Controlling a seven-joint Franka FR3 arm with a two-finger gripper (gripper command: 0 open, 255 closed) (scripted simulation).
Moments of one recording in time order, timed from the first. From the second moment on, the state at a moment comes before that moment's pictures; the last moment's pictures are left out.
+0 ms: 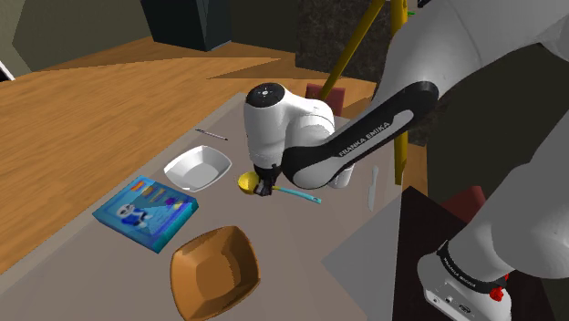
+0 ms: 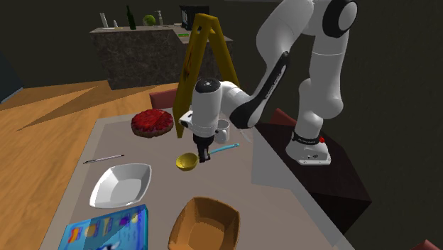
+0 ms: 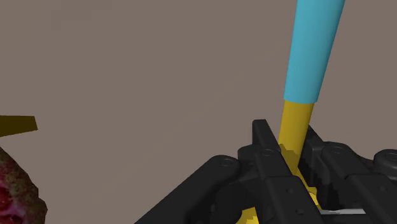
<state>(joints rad) 0.19 0.12 0.42 -2.27 -0.34 2.42 0.36</state>
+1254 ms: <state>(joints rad) 0.53 0.50 0.49 -1.73 -0.49 2.12 0.76</state>
